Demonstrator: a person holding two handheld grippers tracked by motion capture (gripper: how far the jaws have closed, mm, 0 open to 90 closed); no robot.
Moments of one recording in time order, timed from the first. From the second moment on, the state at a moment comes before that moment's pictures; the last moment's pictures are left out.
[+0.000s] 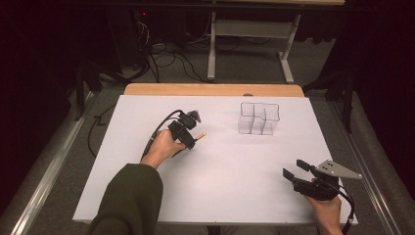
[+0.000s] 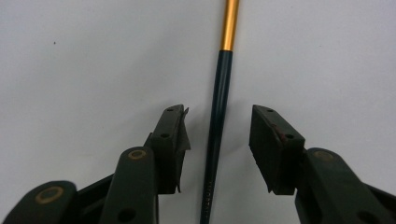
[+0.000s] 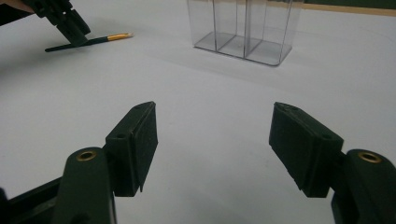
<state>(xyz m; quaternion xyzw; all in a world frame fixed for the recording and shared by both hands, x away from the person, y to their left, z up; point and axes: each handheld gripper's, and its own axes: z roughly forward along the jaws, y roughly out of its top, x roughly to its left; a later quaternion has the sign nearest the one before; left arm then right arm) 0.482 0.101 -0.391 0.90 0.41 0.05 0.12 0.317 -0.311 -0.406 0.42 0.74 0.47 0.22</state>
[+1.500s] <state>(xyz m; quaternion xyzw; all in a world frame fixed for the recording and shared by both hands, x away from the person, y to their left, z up) 0.483 0.096 -0.397 0.91 0.40 0.04 0.11 0.315 -0.310 -0.406 0.42 0.75 0.47 0.22</state>
